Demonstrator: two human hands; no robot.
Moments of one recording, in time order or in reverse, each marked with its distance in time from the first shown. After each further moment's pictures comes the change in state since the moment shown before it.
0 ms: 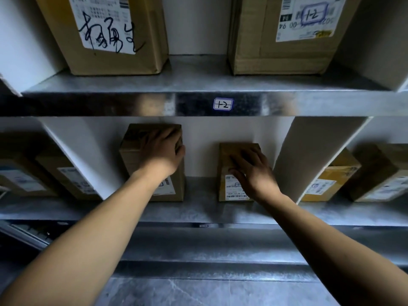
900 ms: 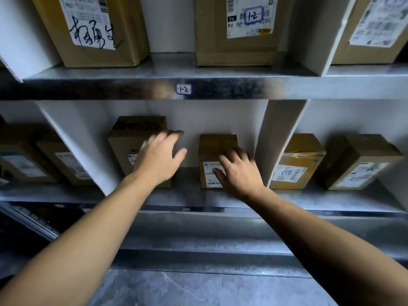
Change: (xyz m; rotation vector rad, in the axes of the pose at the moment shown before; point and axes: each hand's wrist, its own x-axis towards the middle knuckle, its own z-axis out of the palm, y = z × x) left_hand -0.075 0.069 -0.032 -0.099 0.023 0.035; right_hand -0.050 -0.008 -0.037 -0.259 -0.061 -0.106
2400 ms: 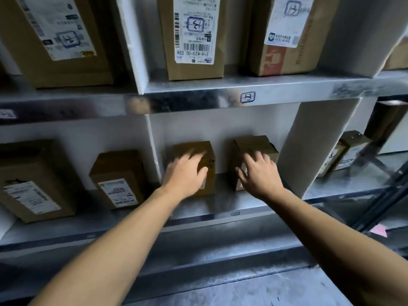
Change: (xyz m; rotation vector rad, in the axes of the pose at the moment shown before) left_hand 0.017 0.309 0.108 -0.153 -0.216 0.156; right_hand -0.124 0.285 -0.073 -0.064 0.066 0.388
